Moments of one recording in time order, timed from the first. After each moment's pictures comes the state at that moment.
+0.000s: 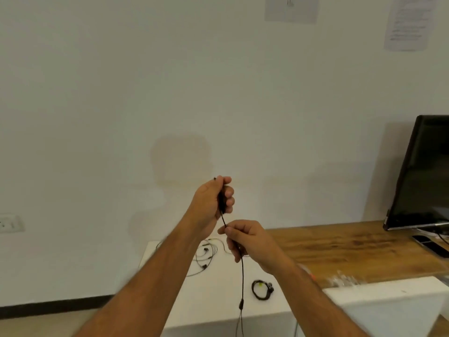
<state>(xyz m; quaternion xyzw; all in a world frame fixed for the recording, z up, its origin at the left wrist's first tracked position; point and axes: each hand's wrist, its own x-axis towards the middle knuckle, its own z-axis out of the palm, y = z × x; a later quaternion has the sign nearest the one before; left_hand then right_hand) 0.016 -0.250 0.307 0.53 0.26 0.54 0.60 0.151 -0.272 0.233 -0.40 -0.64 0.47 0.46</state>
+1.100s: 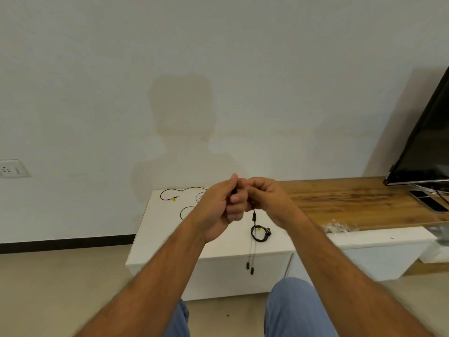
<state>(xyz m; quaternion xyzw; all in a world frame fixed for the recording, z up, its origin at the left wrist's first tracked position) 0.013 -0.304 0.226 0.46 0.24 0.42 0.74 0.173 -0.277 0.198 -0.39 -0.60 0.50 0.49</state>
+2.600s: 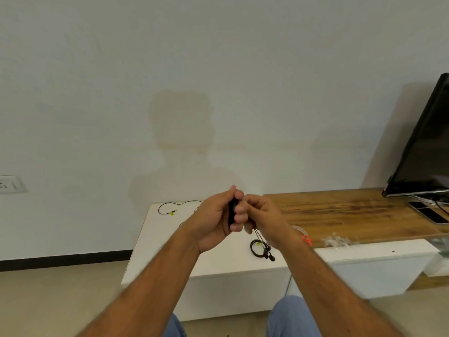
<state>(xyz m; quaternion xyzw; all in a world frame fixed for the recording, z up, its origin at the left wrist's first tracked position) 0.010 -0.293 0.237 0.46 0.21 0.38 0.78 0.163 -0.285 0.199 -0.36 -0.61 0.50 0.51</state>
